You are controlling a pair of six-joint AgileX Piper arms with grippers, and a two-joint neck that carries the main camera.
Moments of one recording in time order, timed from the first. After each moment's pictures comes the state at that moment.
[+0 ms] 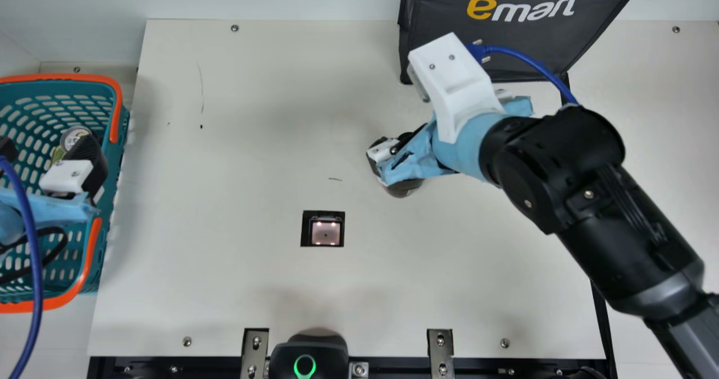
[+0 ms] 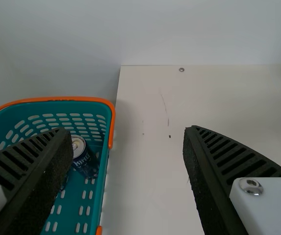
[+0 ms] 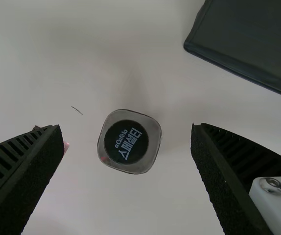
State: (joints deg) left arm 4.3 45.0 -48.4 -3.8 40.3 6.0; right arm 34.6 81.9 -79.3 -4.9 57.6 7.2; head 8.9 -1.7
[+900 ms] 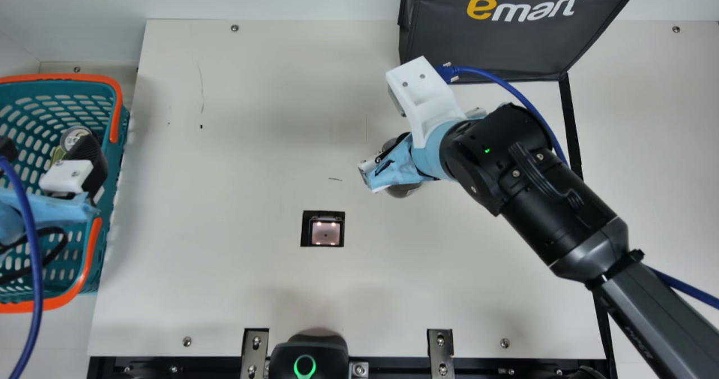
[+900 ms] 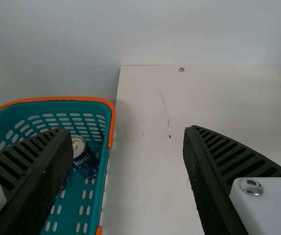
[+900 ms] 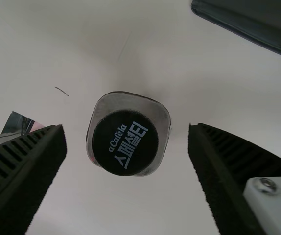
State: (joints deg) left arm 4.3 45.0 -48.4 -3.8 40.3 6.0; right arm 35.9 87.0 -76.1 -6.9 56.7 11.0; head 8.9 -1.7
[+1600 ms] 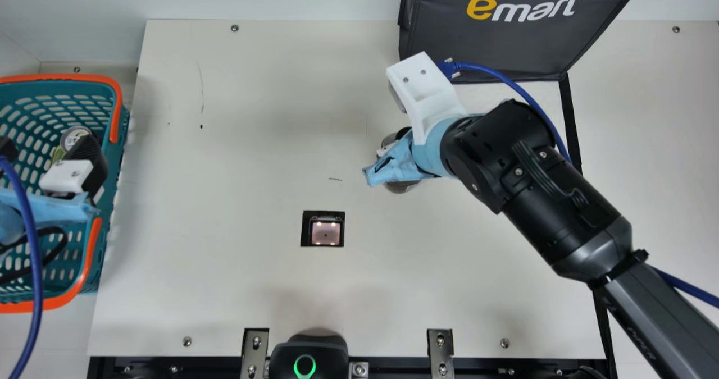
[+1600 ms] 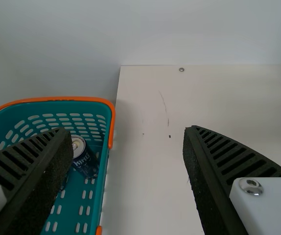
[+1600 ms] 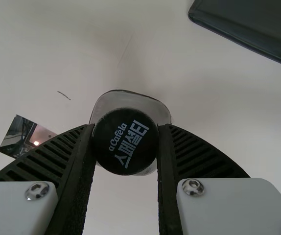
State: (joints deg) left arm 4.3 45.0 -48.4 -3.8 40.3 6.0; right arm 36.1 86.8 -78.4 -7.4 58.3 11.2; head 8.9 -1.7
